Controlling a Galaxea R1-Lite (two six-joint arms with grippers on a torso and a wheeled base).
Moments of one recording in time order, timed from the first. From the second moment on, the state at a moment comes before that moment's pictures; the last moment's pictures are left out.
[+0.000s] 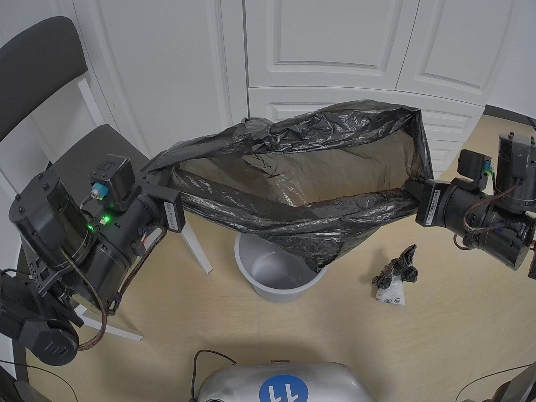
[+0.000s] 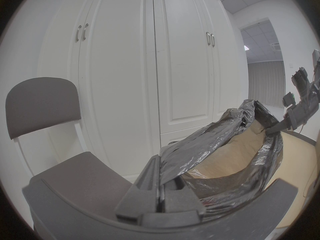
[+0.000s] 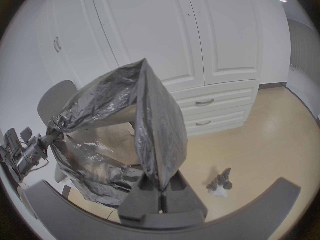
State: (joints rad) left arm -0.65 1.60 -0.52 -1.30 0.40 0.23; right arm 0.60 1.44 -0.78 -0.48 -0.31 0.26
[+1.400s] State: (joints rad) left arm -0.69 1.65 -0.47 -1.41 0.38 0.28; right arm 0.72 1.75 -0.63 -1.23 -0.30 0.17
